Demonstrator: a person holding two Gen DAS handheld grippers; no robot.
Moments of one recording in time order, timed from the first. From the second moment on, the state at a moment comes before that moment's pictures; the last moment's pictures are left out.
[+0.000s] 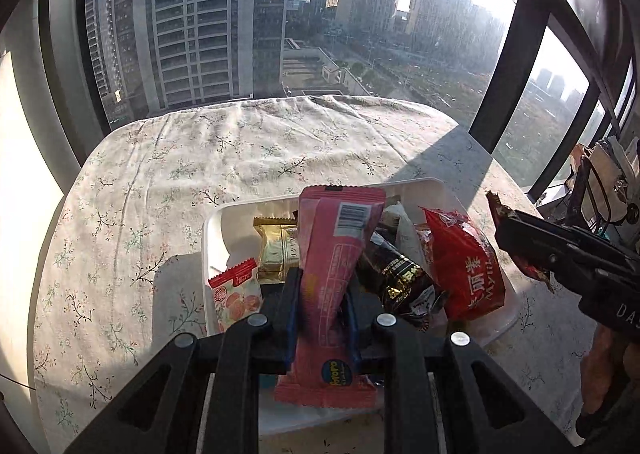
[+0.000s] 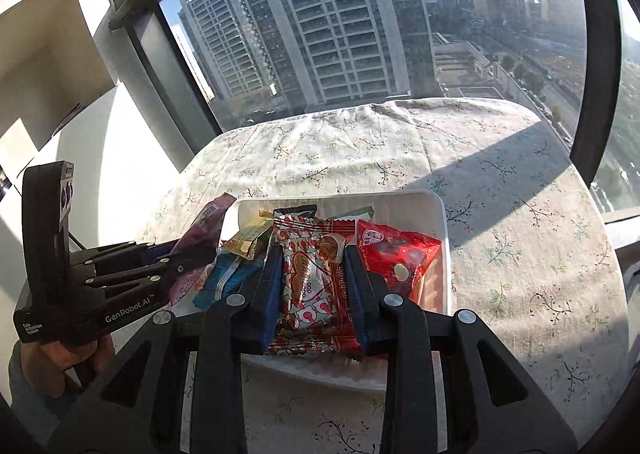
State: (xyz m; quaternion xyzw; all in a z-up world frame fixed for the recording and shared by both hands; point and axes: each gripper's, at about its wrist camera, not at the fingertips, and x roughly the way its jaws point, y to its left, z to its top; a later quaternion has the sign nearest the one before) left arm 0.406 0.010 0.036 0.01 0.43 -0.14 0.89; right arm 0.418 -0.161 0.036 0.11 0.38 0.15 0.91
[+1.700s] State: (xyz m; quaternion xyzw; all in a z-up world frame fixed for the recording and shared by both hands) left arm 0.250 0.011 0.103 0.03 0.24 -0.07 0.97; right arm 0.296 -0.167 0.070 0.09 0.23 0.13 0.96
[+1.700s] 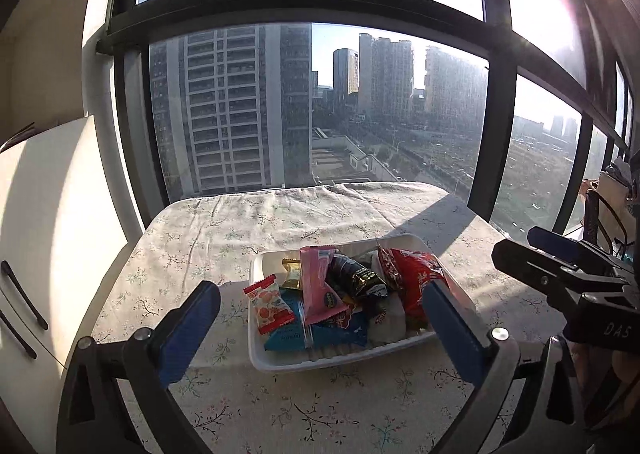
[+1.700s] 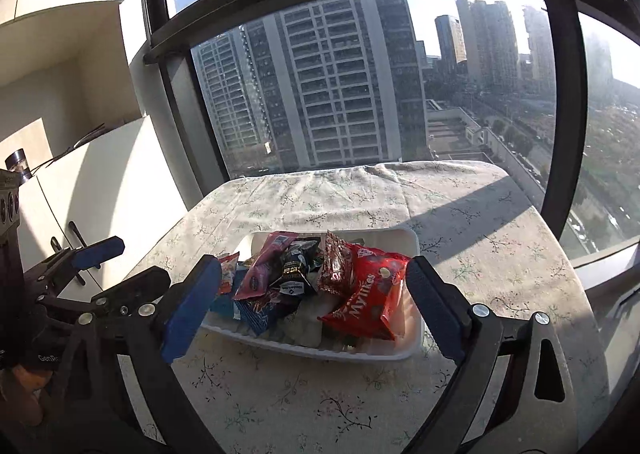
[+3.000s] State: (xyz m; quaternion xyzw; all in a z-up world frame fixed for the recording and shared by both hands) left arm 0.005 0.006 0.107 0.02 0.16 0.03 0.99; right arm -0.096 -0.168 0.115 0.03 0.05 0.01 1.00
